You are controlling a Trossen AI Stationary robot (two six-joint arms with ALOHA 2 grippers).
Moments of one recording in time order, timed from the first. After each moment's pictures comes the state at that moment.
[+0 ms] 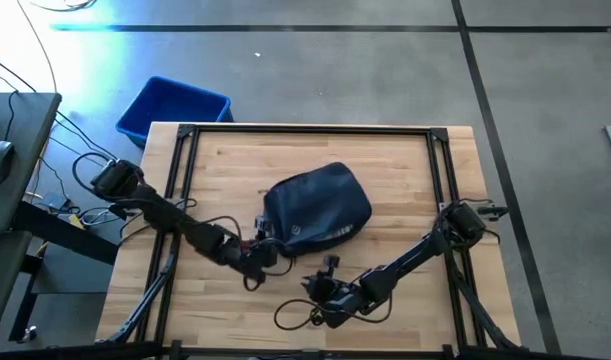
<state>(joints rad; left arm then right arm) -0.50 1.56 0.79 -0.09 -0.62 0.04 0.59 2.09 1.34 -0.10 0.71 0.46</state>
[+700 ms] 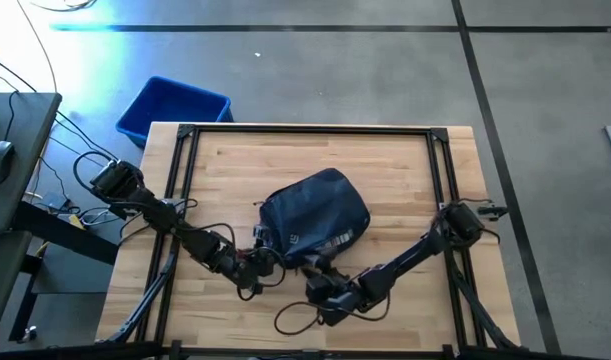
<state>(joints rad) -0.56 1.56 0.80 -0.05 -0.63 -0.01 0.57 2.11 1.34 -0.07 1.00 -0.19</state>
